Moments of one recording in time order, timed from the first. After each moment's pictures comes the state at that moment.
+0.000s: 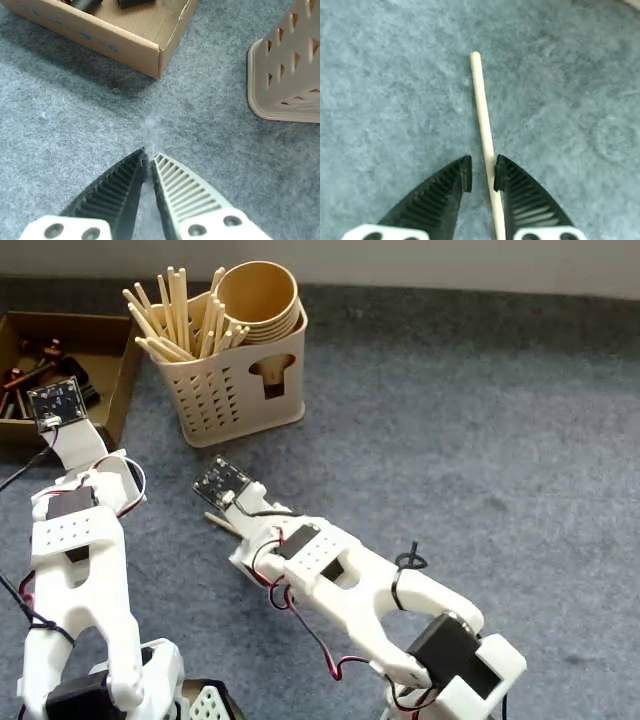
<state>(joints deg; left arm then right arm) -25.2 -27.0 50.7 37.1 9.7 -51.6 -2.7 43.6 26.6 10.1</state>
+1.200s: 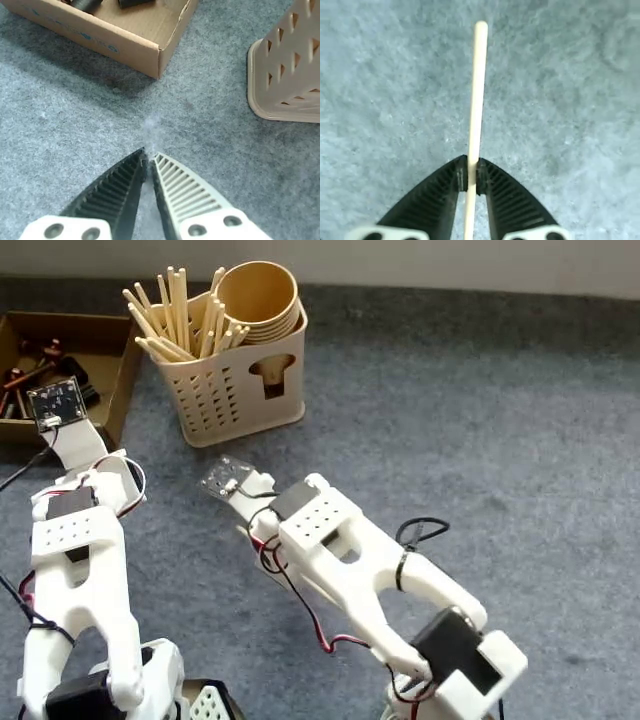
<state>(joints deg) -25.2 -27.0 50.7 37.1 9.7 -48.0 -3.8 26.2 67.9 17.1</state>
